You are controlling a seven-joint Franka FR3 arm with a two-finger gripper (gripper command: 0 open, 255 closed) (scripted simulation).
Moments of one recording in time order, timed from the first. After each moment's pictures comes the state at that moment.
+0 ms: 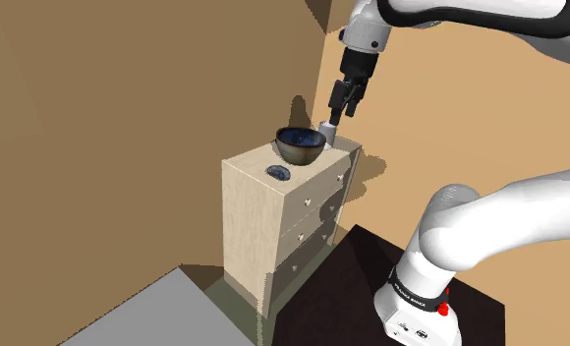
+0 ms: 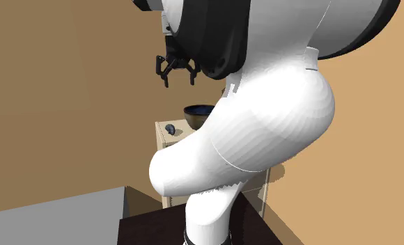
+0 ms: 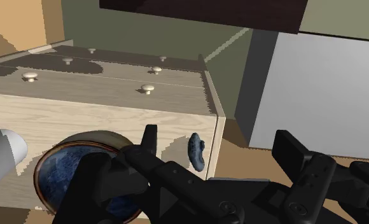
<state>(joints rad) 0.02 -0.81 -0.01 -2.29 -0.04 1.56 -0.04</state>
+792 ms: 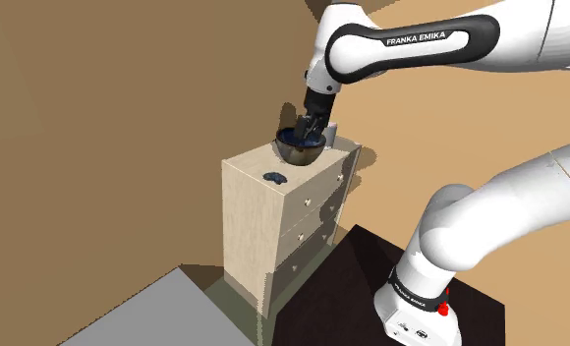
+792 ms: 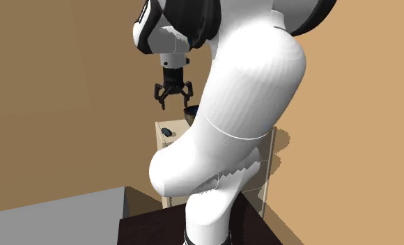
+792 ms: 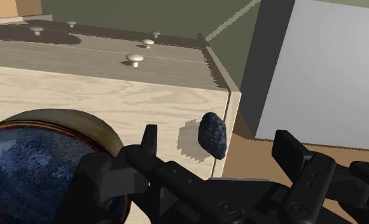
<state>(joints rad) 0.03 -0.60 -0.02 -2.43 -0.03 1.92 -0.04</state>
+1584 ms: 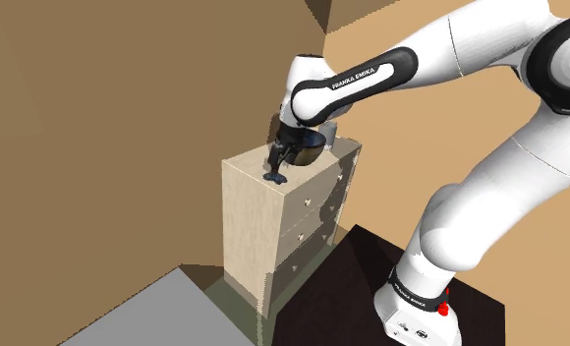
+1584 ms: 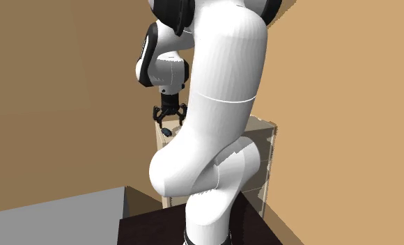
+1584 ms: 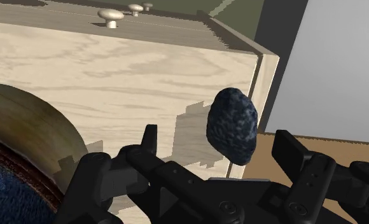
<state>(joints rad) 0.05 -0.32 -0.03 -2.47 -0.01 2.27 -0.05</state>
